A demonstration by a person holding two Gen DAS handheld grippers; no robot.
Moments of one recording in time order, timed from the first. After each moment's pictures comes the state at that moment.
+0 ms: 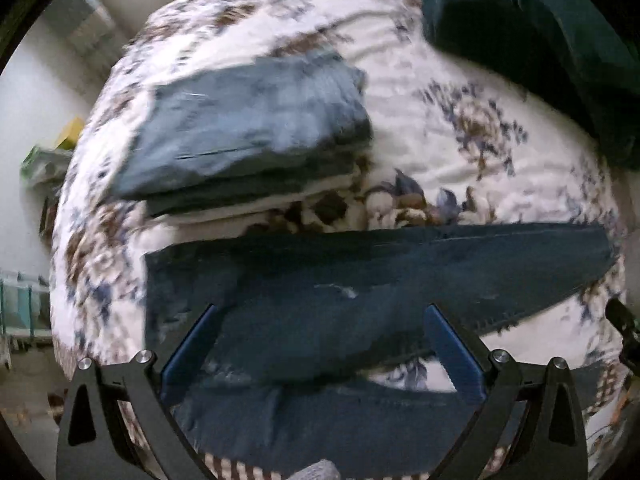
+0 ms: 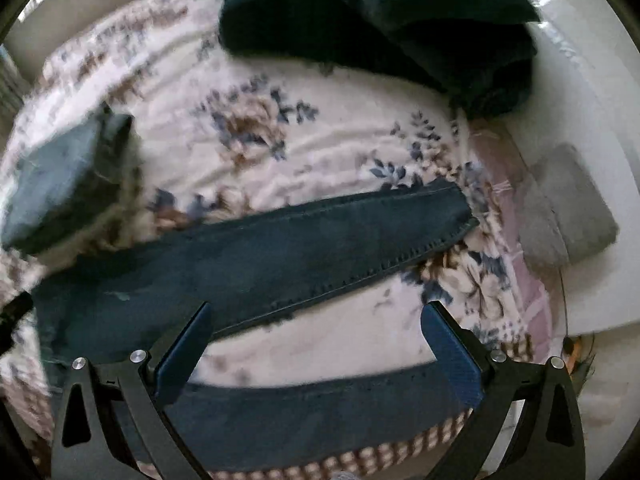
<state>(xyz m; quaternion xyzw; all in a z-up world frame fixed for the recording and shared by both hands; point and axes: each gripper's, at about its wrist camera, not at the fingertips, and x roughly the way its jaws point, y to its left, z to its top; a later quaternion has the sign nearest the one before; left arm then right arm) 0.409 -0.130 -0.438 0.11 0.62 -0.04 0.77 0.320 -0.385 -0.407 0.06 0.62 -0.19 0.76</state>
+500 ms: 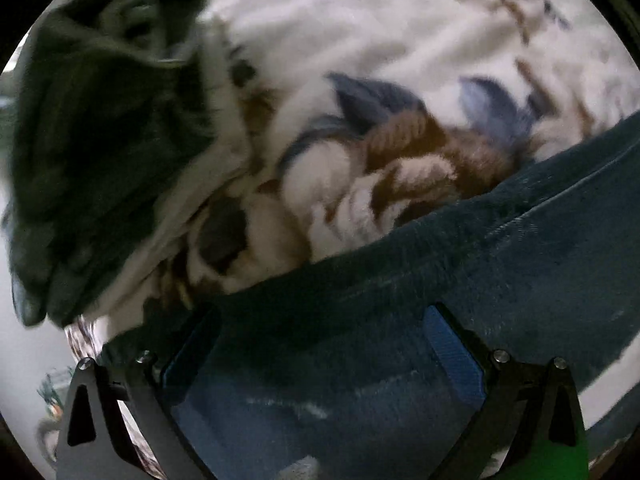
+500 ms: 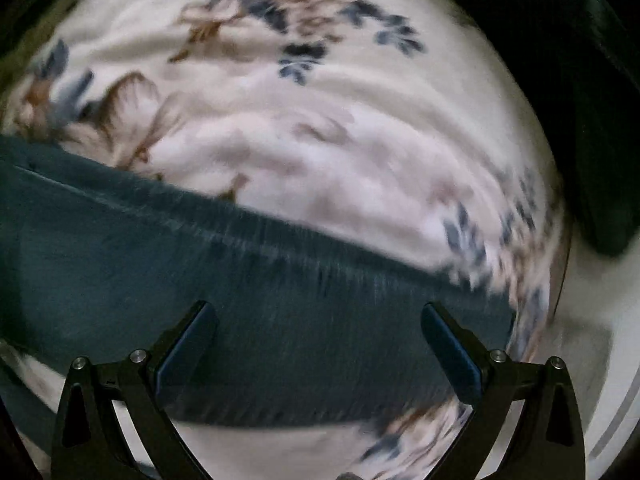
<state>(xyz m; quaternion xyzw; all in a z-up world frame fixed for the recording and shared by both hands) 0.468 -0.201 -0.614 0.30 0.67 -0.08 0.68 0.441 -0.436 -0.629 -0.20 0.72 -0.03 0.66</state>
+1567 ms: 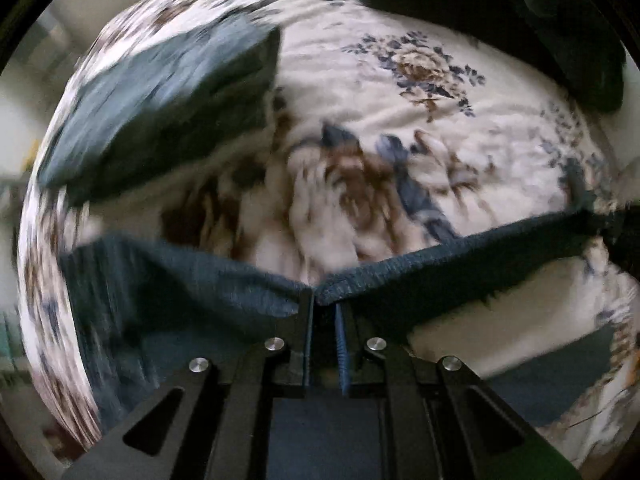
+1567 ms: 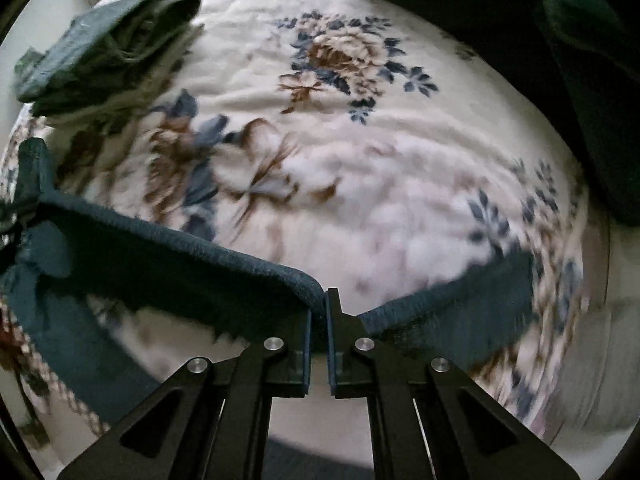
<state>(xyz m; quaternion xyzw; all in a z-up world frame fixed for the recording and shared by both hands) 0.340 -0.157 -0.481 0.08 0.62 -0.09 0.77 0.373 -0.414 -0.556 -0.05 0.66 0.04 0.74</state>
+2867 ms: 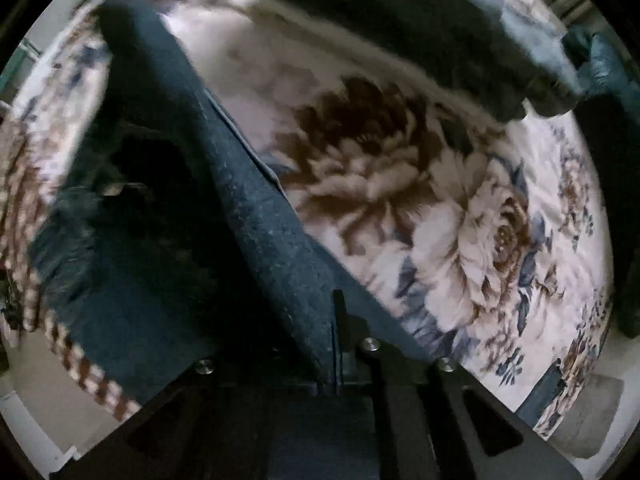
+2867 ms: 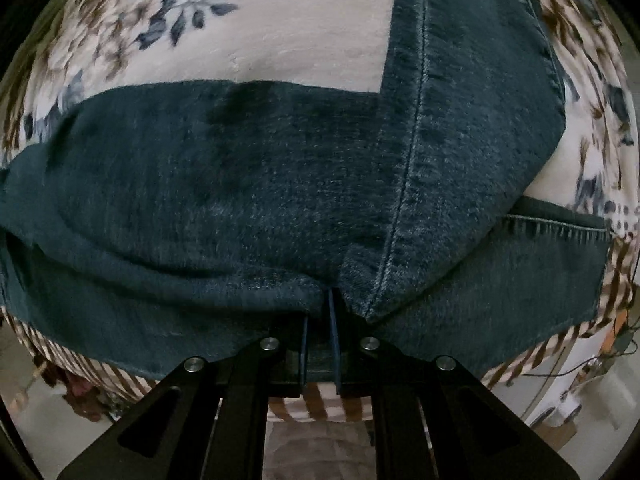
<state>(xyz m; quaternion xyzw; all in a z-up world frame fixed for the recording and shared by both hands) 0.324 -0.017 -0.535 -0.20 0.65 0.12 0.72 0.171 -0.391 -0.628 0.12 0.80 -0.08 0.58</state>
